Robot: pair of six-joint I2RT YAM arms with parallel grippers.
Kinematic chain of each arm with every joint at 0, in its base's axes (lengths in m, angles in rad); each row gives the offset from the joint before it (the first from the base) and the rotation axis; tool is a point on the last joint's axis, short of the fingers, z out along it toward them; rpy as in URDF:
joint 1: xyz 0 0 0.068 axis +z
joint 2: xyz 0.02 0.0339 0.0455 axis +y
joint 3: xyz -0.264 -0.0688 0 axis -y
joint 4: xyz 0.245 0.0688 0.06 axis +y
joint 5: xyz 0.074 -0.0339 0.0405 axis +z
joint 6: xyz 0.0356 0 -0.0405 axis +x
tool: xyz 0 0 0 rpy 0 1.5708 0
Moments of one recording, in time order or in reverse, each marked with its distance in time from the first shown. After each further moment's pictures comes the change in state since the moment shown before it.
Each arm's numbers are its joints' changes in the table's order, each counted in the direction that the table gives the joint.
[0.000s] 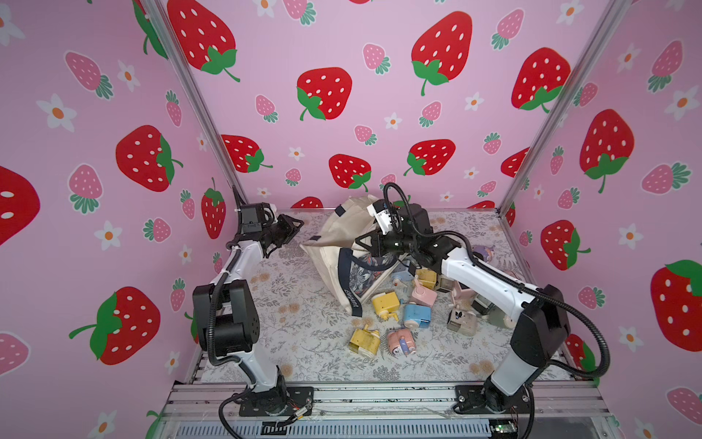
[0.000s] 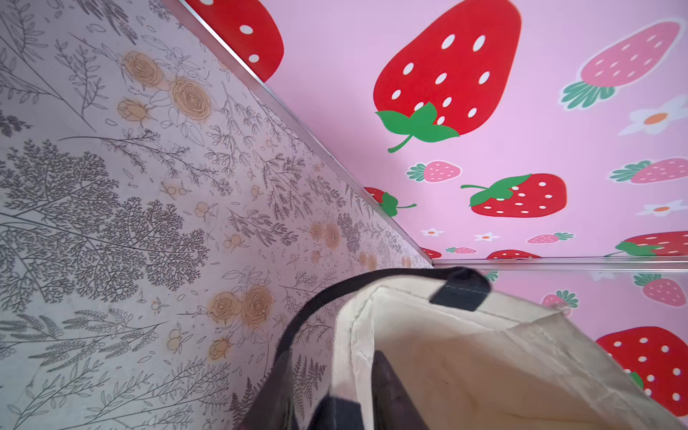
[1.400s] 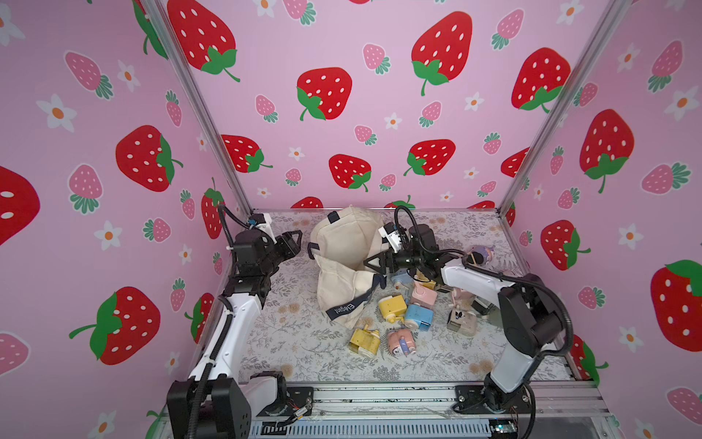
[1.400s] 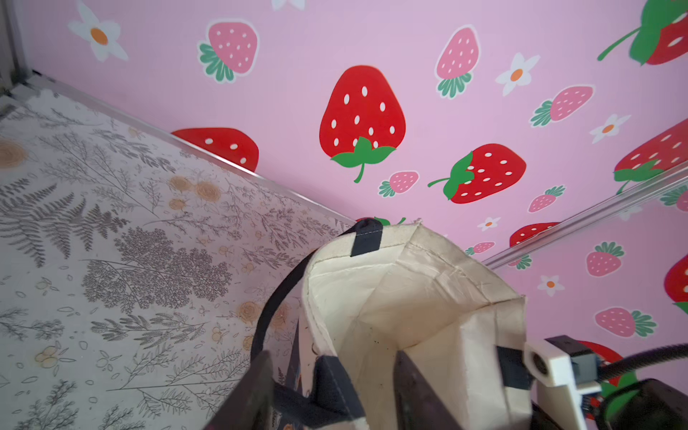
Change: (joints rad) left arm -0.093 -0.622 -0.460 -0.168 0.283 0.192; right arm -0.106 0.001 -0.356 -0.287 0.211 -0.052
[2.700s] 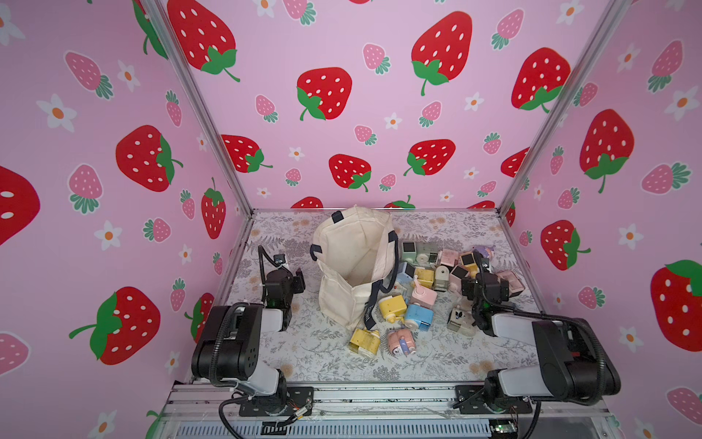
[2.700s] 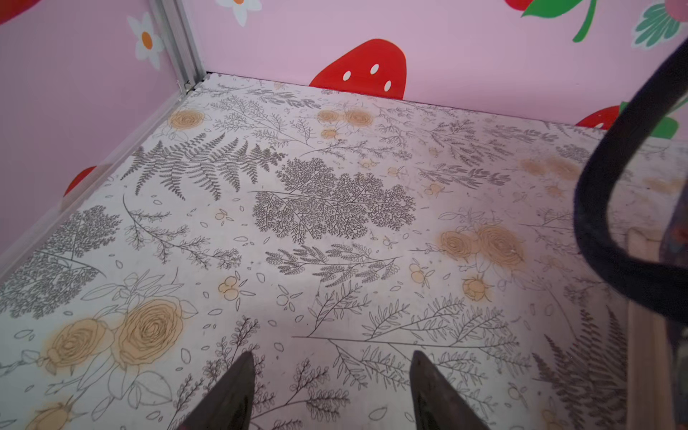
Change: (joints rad) left arm -0.058 0.431 -0.464 -0.769 0.431 0.430; right arm -0.478 -0.269 -0.768 -0.488 -1.183 -0.441
